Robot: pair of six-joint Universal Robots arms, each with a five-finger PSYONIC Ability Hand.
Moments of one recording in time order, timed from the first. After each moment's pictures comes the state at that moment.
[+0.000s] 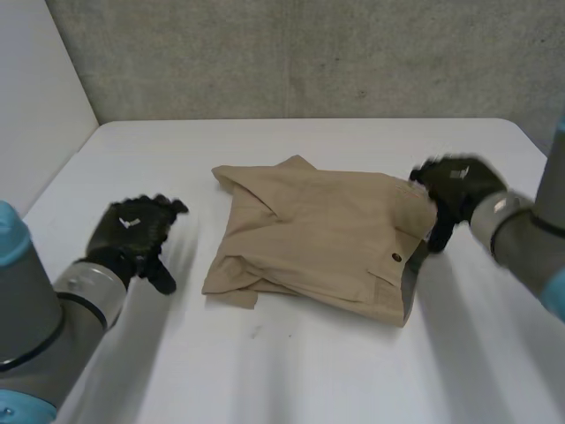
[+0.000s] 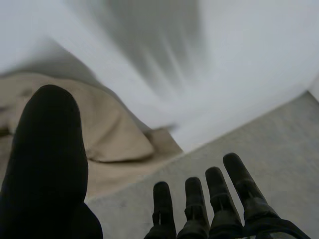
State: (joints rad) left arm 4.33 -1.71 -1.88 3.32 -1.60 3.31; right arm 1.88 -1.20 1.41 0.15 1.51 2.74; left_hand 0.29 0.29 0.29 0.29 0.12; right_hand 0.20 0.22 0.21 0.23 0.06
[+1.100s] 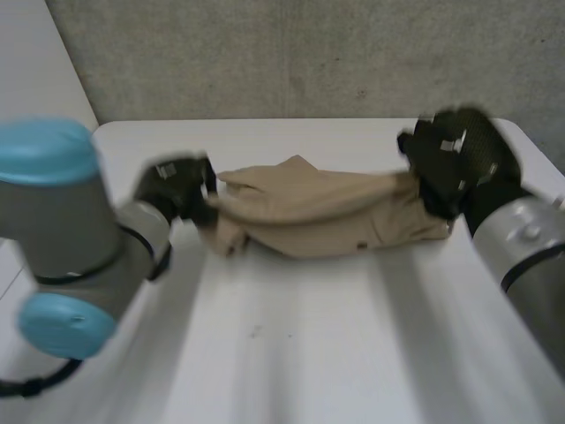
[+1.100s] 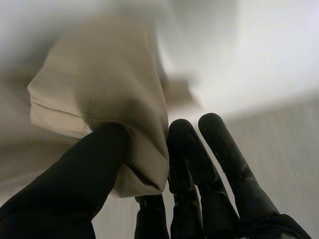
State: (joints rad) left arm 4.20 -1.90 -1.45 3.15 -1.68 3.08; right arm 2.03 -1.58 1.68 -0.10 1.53 2.58; left_hand 1.13 1.19 1.18 1.19 0.97; right_hand 0.93 1.17 1.17 1.19 0.99
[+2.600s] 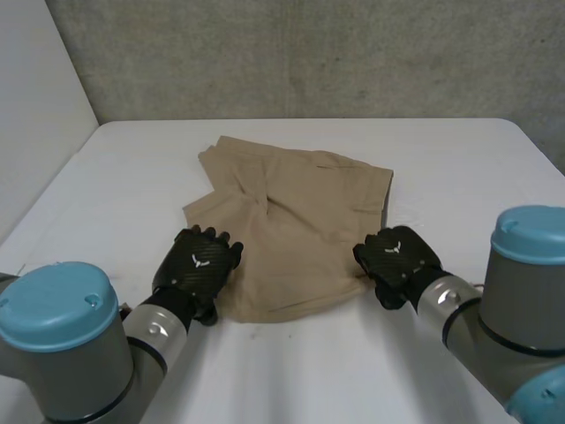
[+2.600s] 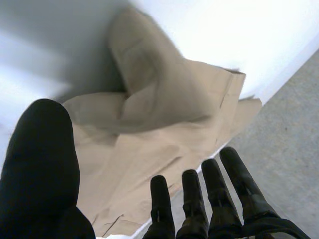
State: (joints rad) left arm 4.13 -1.85 -1.92 3.50 -1.61 3.61; right arm 2.00 -1.21 1.77 -0.15 1.37 2.67; left_hand 0.35 0.36 0.37 0.35 0.18; right_hand 0.96 1.18 1.18 1.19 0.99
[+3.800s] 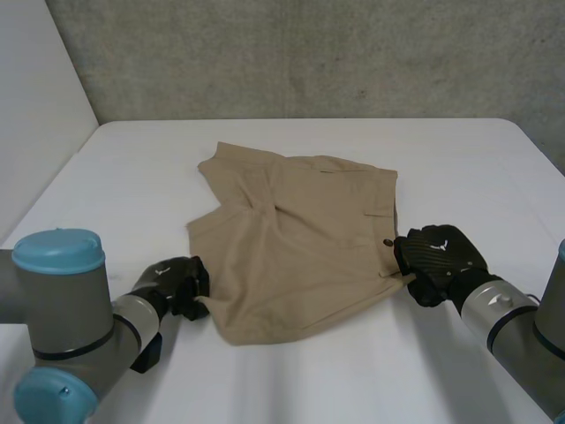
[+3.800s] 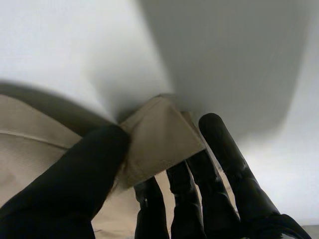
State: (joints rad) left arm 4.33 -2.02 -1.83 3.33 -1.51 3.02; right arm 1.84 -1.33 1.93 -0.23 1.31 2.75; left_hand 0.92 0.93 0.93 0.93 0.74; right_hand 0.96 1.18 1.18 1.19 0.99
